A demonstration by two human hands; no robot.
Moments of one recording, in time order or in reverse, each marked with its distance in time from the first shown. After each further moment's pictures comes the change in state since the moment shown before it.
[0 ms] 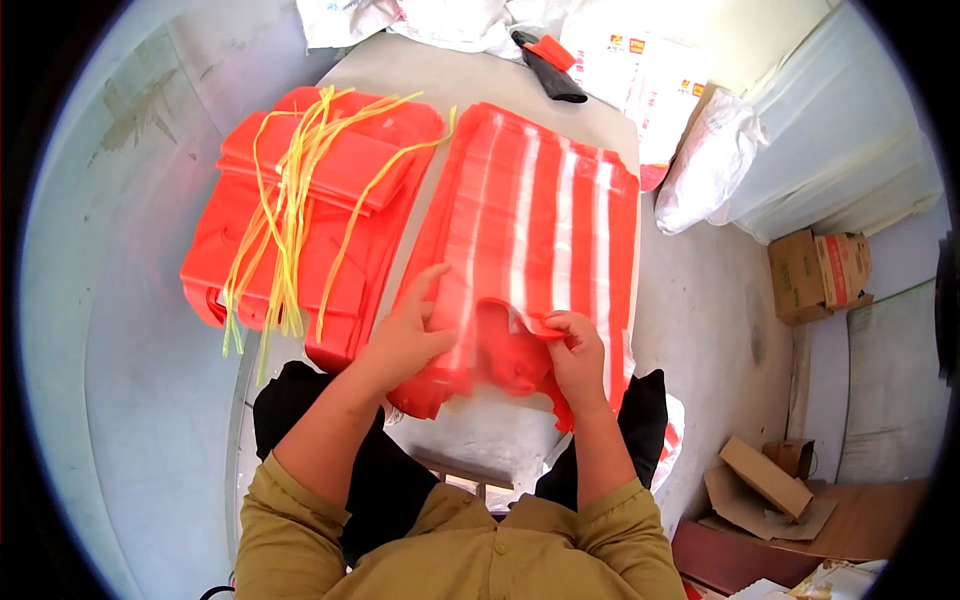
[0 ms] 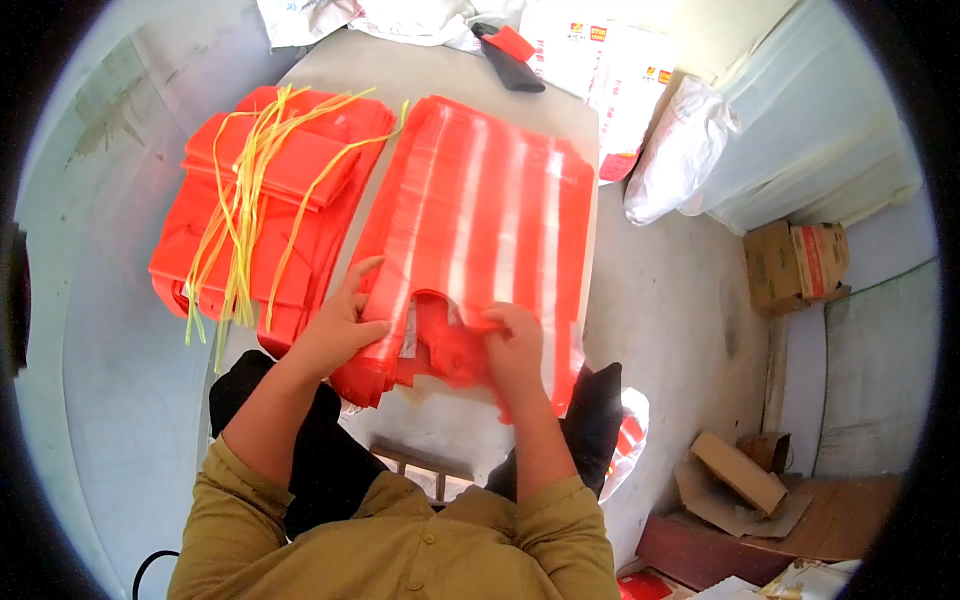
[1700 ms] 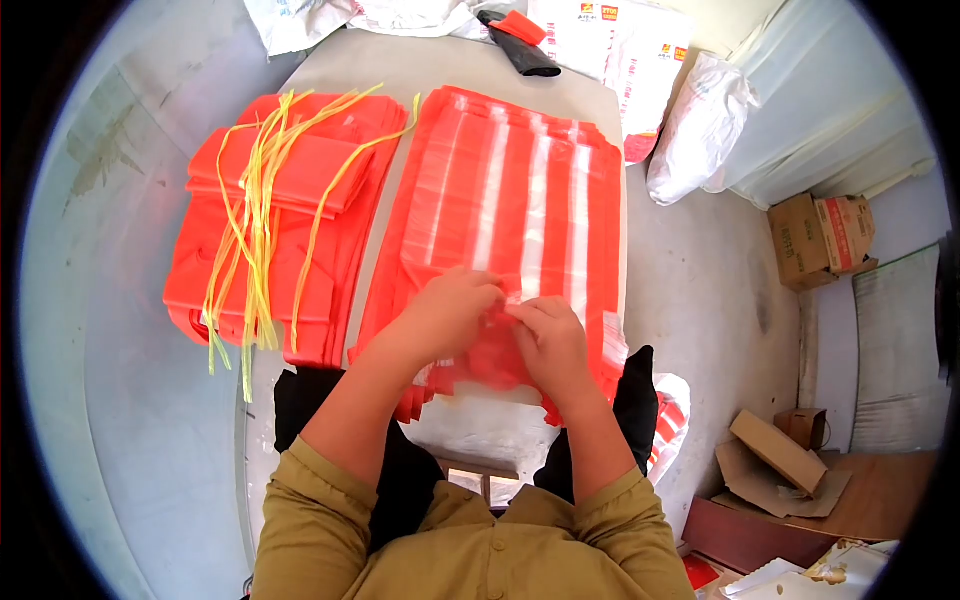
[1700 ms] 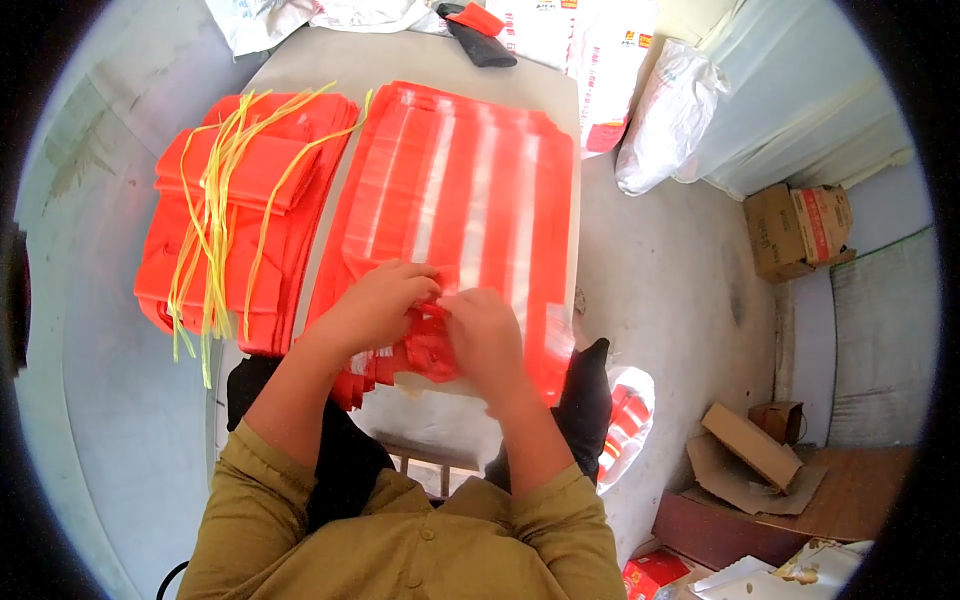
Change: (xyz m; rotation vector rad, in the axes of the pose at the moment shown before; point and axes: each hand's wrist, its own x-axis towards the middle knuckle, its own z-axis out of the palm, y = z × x) left_hand 0.071 0.008 0.056 0.911 -0.187 0.515; right_hand 0.014 -0.035 -0.002 -0.361 -0.078 -0.308
